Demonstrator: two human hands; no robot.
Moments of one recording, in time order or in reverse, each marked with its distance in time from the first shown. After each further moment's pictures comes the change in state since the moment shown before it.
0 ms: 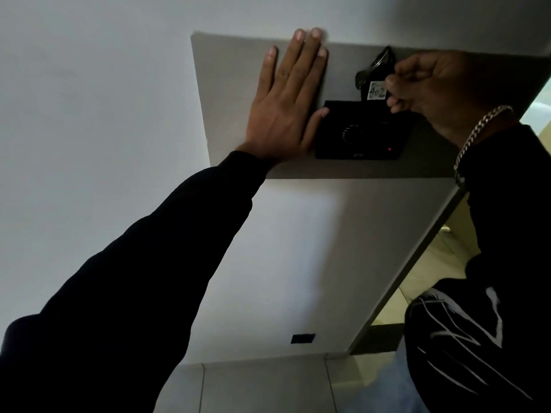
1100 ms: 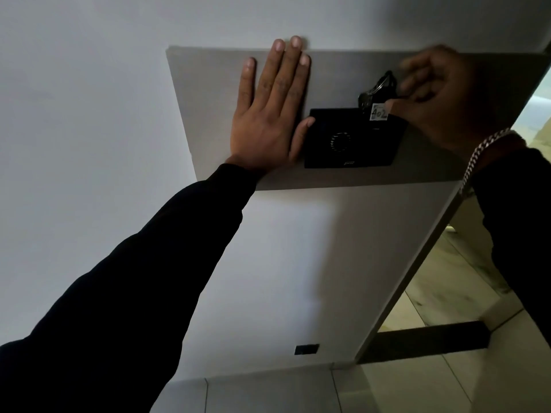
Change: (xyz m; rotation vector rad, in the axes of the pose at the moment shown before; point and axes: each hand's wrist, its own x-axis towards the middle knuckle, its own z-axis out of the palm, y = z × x) left_hand -0.003 -0.002 0.016 0.168 0.086 -0.004; right_hand -0.001 0.030 -0.024 -0.387 0.148 -0.251
